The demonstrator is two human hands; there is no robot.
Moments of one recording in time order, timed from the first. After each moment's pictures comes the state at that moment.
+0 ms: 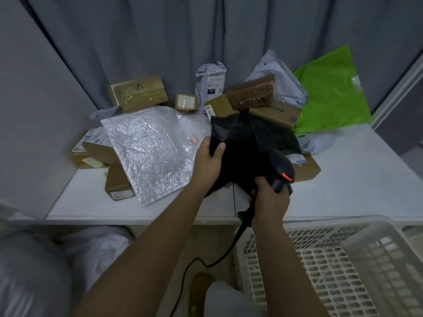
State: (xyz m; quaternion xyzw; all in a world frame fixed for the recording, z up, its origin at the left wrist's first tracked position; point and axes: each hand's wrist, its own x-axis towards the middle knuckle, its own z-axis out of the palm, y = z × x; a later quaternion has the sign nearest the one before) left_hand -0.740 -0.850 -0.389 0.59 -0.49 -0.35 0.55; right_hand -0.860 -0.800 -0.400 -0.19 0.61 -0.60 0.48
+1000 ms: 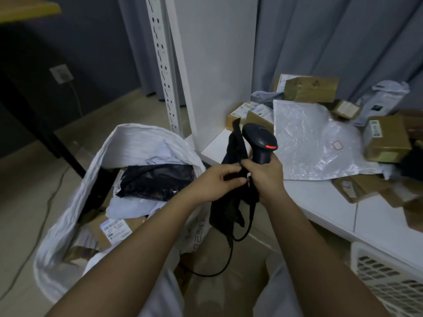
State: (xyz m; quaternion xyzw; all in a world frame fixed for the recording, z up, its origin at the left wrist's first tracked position) left_hand -0.496 -0.550 -0.366 0.65 -0.48 -0.37 0.46; right_hand -0.598 -0.645 -0.356 -0.58 0.43 -0.33 0.61
